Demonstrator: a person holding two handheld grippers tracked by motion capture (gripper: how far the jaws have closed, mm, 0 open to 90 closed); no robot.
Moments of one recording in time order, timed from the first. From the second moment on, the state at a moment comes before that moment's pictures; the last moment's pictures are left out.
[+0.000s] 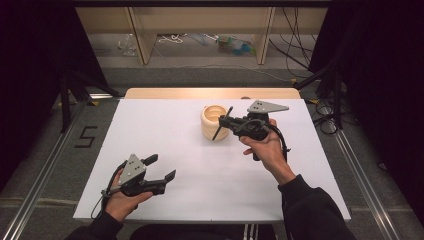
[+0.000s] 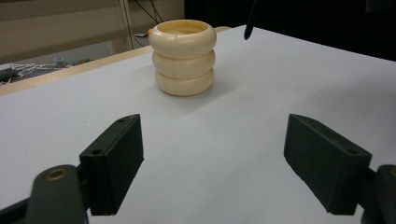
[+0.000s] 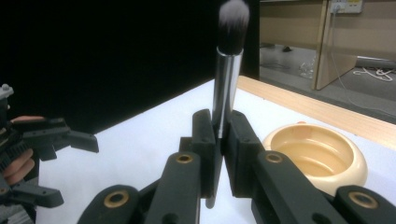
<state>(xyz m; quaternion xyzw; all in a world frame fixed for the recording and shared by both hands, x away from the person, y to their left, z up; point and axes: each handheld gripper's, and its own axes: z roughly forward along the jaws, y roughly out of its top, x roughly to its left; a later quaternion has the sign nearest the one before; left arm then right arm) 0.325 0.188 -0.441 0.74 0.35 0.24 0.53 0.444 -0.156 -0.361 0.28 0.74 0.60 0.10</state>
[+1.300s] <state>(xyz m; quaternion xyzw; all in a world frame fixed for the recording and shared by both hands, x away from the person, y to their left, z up) 0.326 0.185 -0.442 0.74 0.34 0.23 0.53 0.492 -0.161 -0.345 0.32 0.74 0.57 0.16</state>
